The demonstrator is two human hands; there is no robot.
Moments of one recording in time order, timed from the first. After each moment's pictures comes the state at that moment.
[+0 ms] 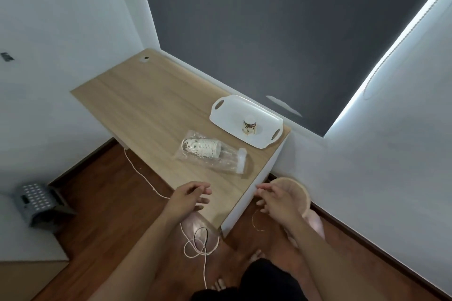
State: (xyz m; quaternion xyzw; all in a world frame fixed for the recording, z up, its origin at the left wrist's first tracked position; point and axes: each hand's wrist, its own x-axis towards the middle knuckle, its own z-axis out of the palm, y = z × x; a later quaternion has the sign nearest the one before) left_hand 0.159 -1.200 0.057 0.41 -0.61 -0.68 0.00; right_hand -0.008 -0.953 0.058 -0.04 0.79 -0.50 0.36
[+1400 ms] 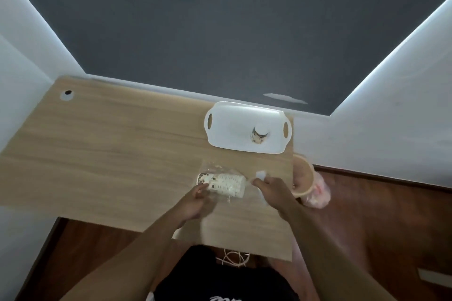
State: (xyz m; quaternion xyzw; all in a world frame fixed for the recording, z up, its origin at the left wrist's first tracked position) left_hand 0.005 -1.512 -0.036 0.28 -0.69 -0.58 -0.33; right_hand -0.046 -1.241 0.068 0.21 0.82 -0.44 0.29
